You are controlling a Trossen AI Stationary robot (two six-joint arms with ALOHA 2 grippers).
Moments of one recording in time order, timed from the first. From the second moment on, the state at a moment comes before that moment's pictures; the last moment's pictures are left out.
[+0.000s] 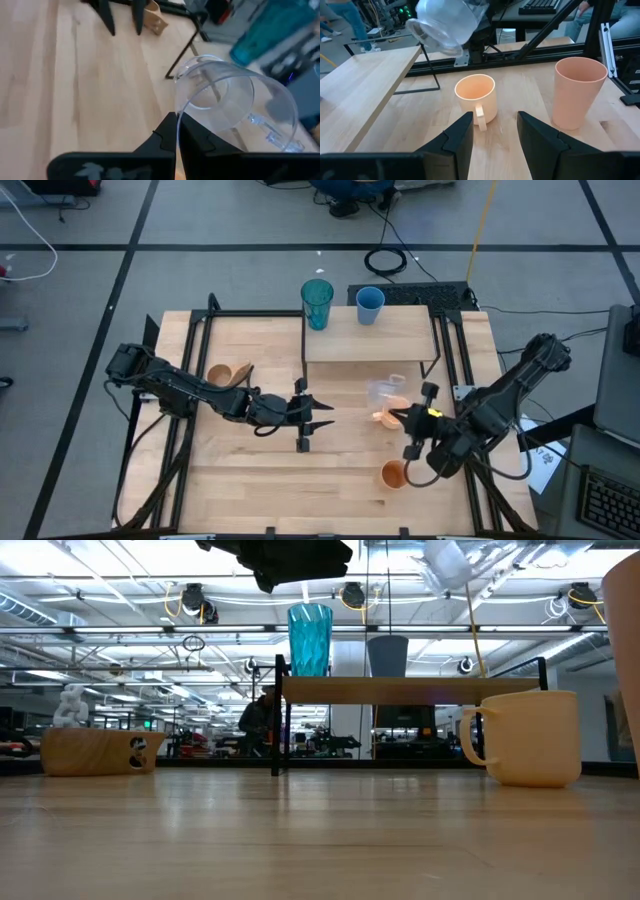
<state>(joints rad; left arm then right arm) -0.26 1.55 0.96 0.29 -0.32 0.04 0.73 1.27 1.18 -1.01 0.95 0.56</state>
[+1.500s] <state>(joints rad) -0.26 1.55 0.96 0.29 -0.32 0.05 0.62 1.11 0.44 0.79 0.94 -0.44</state>
